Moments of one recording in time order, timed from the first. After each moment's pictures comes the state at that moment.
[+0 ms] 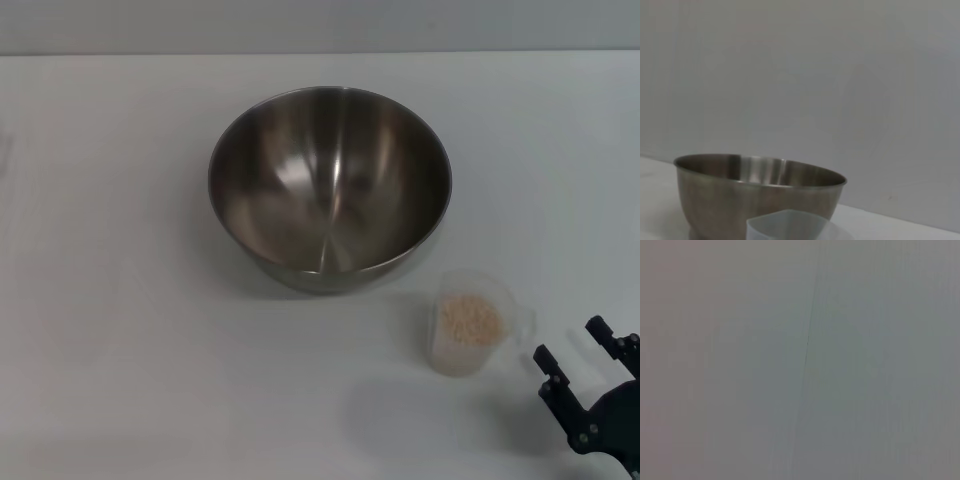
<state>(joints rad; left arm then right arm) -0.32 -2.06 -1.74 -0.39 2.89 1.09 -0.22 -0.05 2.08 0.13 0.23 -2.14 -1.58 -0.13</state>
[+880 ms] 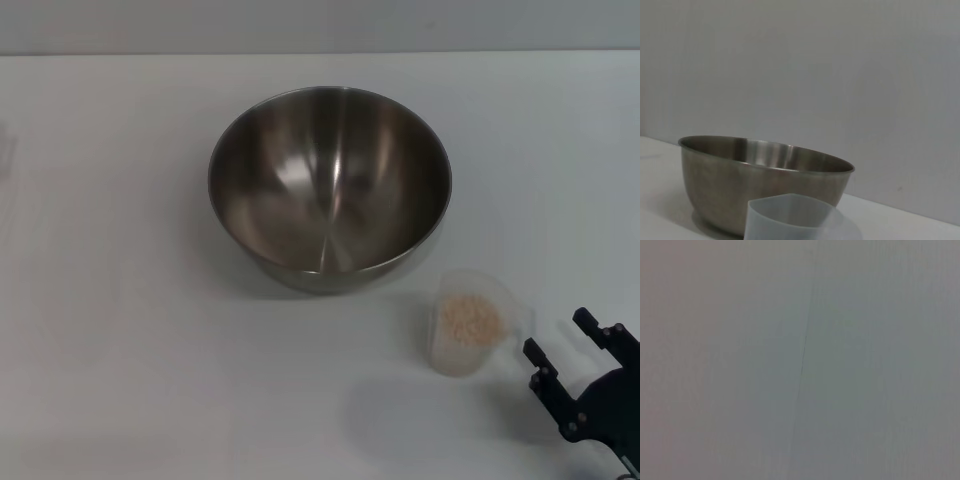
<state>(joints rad) -0.32 -2.07 -1.73 -0.39 2.89 1.14 -0.22 -0.01 2.08 0.13 0.21 -2.14 -1.53 -0.13</state>
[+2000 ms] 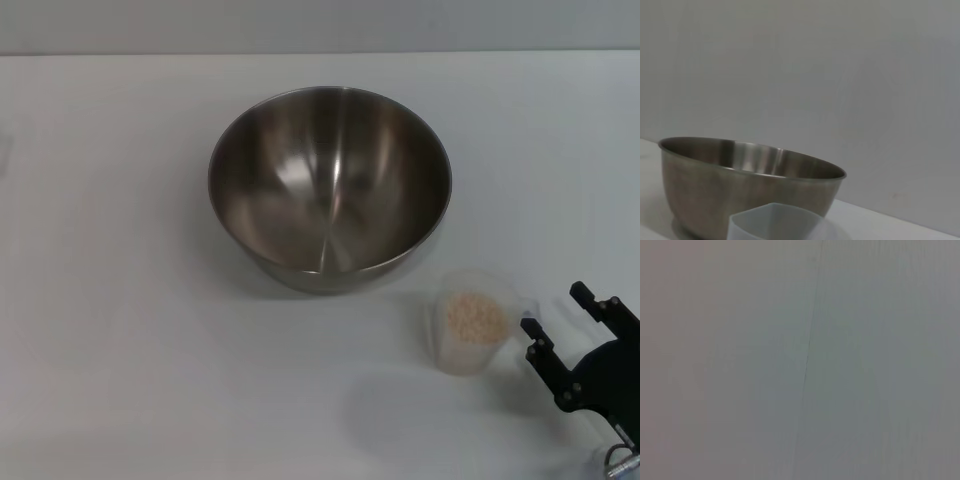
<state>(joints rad) -0.32 -2.06 -1.74 -0.39 2.89 1.15 -0.22 0.04 2.08 0.17 0.21 -2.13 -1.50 -0.13</state>
